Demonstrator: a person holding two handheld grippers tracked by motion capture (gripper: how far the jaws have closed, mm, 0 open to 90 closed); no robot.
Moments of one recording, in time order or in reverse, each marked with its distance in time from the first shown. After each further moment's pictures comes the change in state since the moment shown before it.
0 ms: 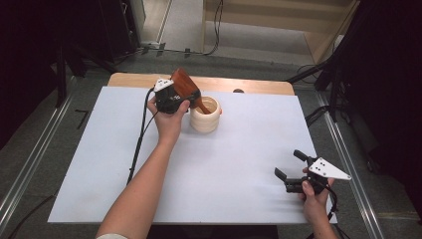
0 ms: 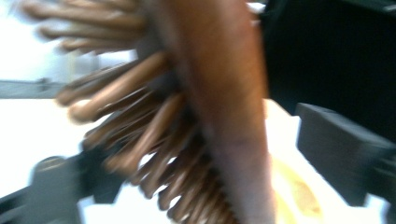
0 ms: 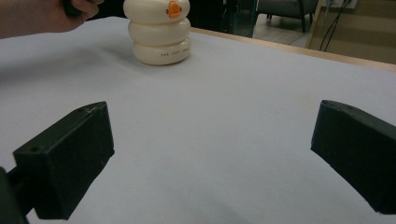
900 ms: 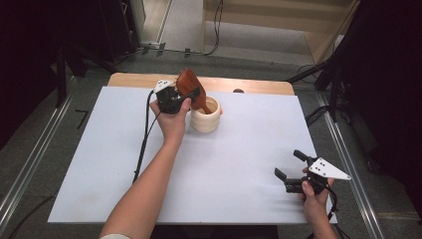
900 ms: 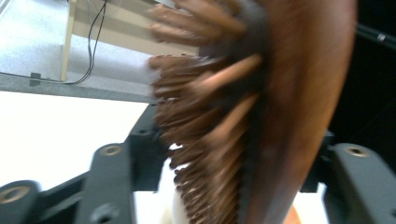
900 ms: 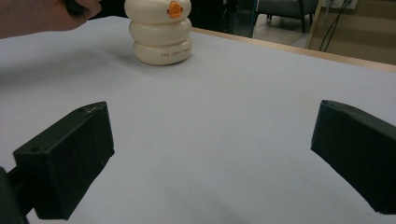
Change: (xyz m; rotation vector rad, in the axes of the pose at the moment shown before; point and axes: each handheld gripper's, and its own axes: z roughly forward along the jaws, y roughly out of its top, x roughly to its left) left arm -0.005 -0.005 0.002 -0.028 -0.041 -0.051; right arm 0.000 0.000 0.000 0.000 0.000 -0.003
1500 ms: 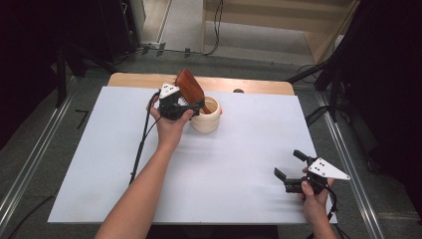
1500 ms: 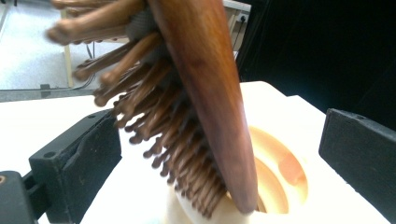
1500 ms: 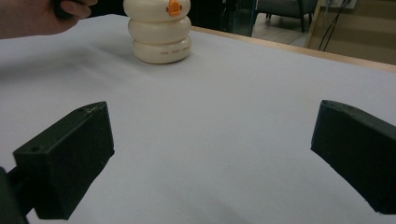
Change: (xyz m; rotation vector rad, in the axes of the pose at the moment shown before) left arm -0.010 -0.008 -0.013 0.059 -0.004 0.171; right arm 0.001 0.000 0.001 0.005 -0.004 -0.006
